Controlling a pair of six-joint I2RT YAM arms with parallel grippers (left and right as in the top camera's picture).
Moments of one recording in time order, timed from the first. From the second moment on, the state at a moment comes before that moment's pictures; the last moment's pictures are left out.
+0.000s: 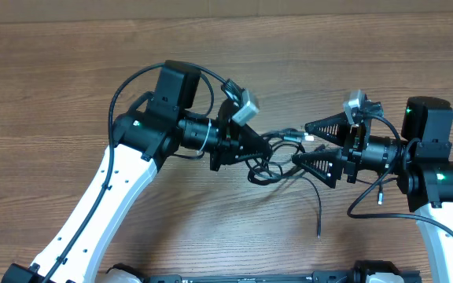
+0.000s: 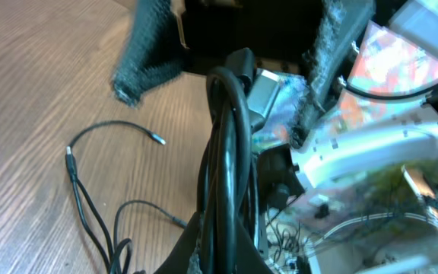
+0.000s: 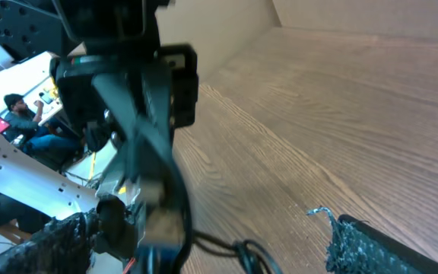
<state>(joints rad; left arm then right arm) -0.43 1.44 1.32 -0.77 1.16 0.29 -0.04 1.07 1.01 -0.71 -1.24 -0.24</state>
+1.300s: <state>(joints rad) -0.51 1.42 1.35 -0.81 0.65 -0.07 -0.02 1.10 1.01 -0.68 -1.22 -0.24</state>
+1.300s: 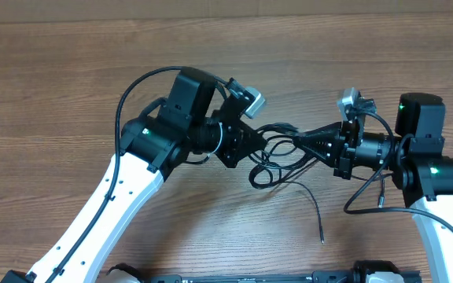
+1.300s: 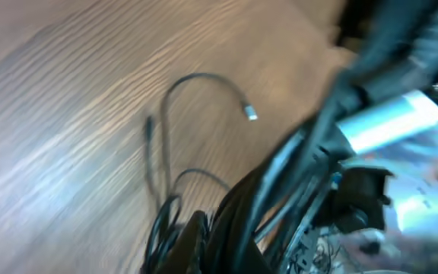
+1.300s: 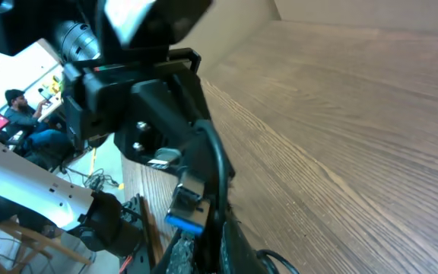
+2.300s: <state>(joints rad) -0.46 1.44 1.33 -0.97 0.86 0.44 -0.03 1.09 1.01 -0.67 -1.06 -0.24</state>
